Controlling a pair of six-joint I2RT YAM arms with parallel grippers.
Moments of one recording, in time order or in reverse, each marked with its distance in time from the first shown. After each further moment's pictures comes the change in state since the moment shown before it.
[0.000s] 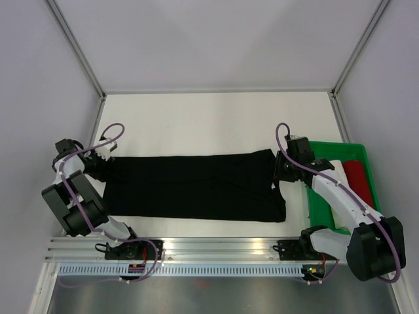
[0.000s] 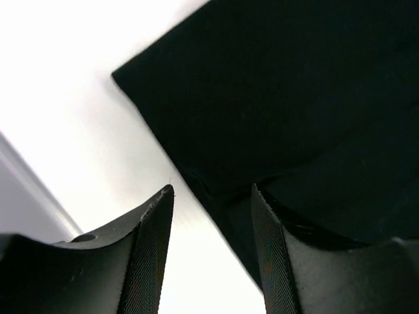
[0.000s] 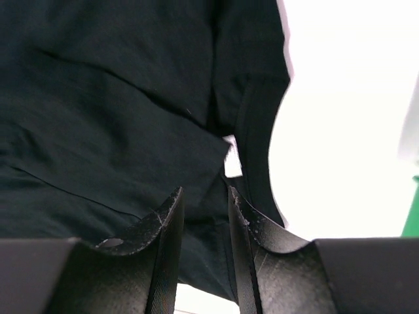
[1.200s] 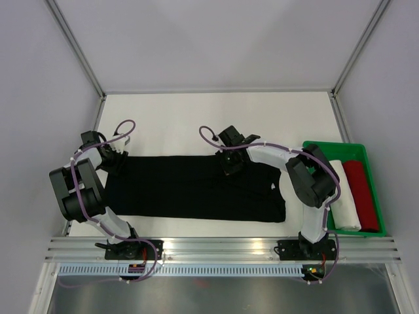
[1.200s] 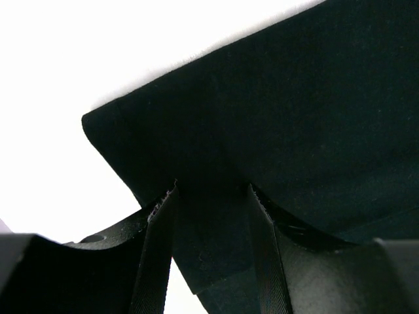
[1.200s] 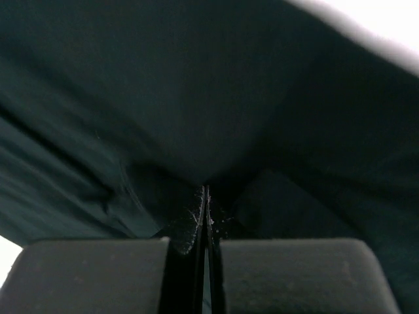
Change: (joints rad) left arm -0.199 0.108 -0.007 0.170 -0.237 -0.327; right arm 0.406 0.770 0.583 0.063 -0.091 -0.199
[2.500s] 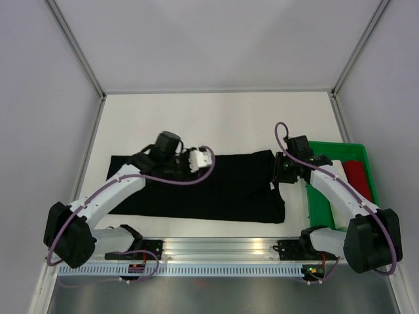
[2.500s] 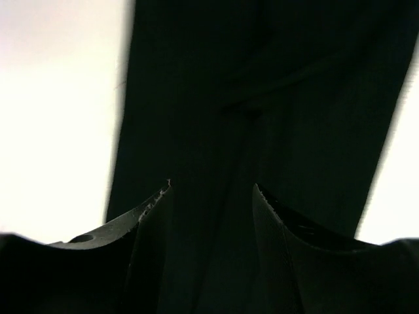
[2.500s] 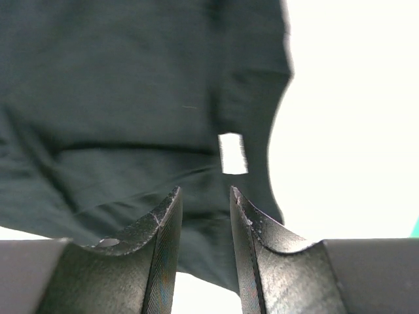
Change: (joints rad) left arm -0.906 -0.443 -0.019 -0.082 0.105 -0.056; right arm -0.386 -0.710 -0.504 -0.123 0.055 0.198
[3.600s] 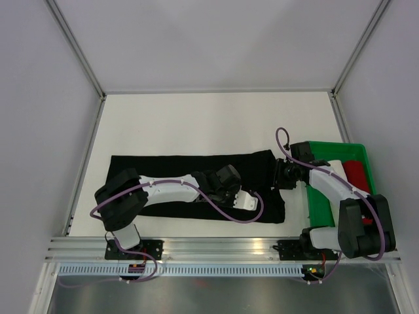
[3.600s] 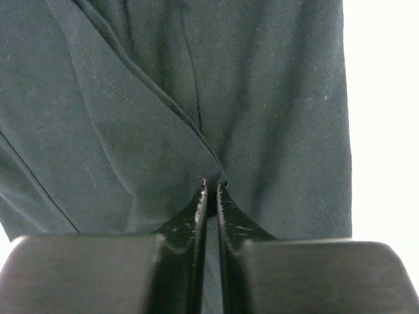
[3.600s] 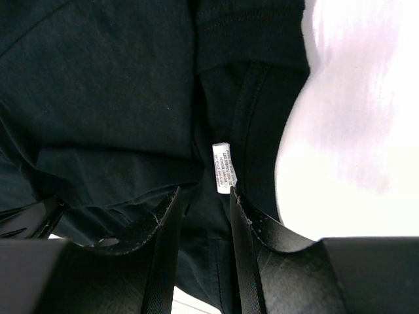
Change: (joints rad) left arm -0.585 0.486 0.074 0.247 -0.228 0.026; right arm -0.138 0.102 -0.145 0.158 -0.189 -0.041
